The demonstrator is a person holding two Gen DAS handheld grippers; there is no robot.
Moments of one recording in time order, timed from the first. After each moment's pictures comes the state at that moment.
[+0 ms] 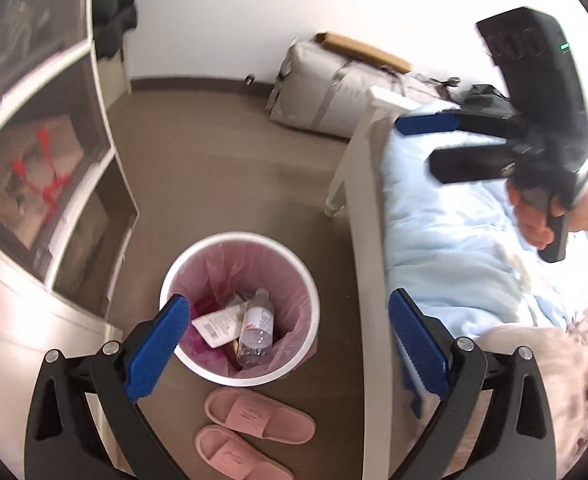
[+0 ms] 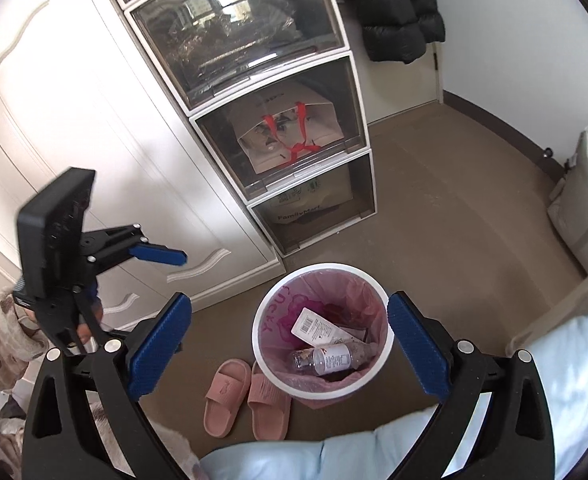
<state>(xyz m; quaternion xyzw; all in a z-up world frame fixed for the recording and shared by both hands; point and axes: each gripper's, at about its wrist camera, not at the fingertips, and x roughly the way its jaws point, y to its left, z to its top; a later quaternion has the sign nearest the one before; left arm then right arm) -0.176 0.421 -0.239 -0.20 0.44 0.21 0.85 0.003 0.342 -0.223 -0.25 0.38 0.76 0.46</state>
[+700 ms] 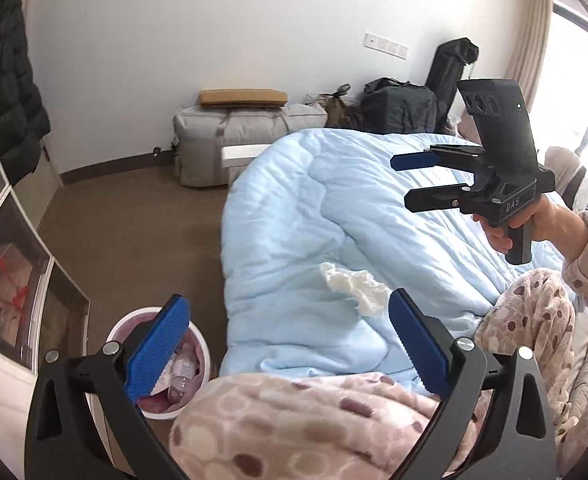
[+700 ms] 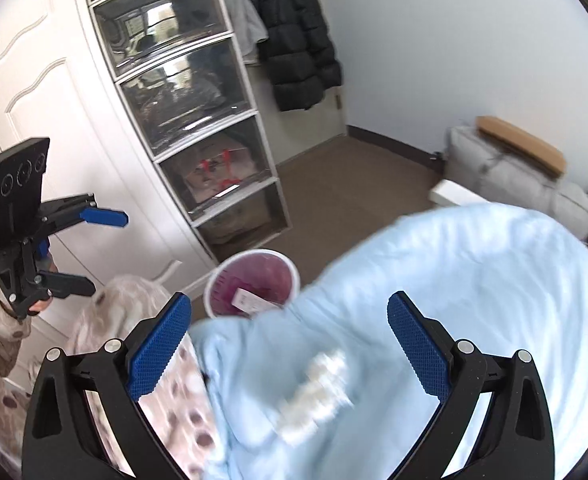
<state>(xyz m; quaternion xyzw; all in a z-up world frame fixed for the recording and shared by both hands) -0.100 0.244 -0.112 -0.10 0.39 0.09 0.91 0.130 0.089 -0.127 -0.20 0.34 0.68 0.62</state>
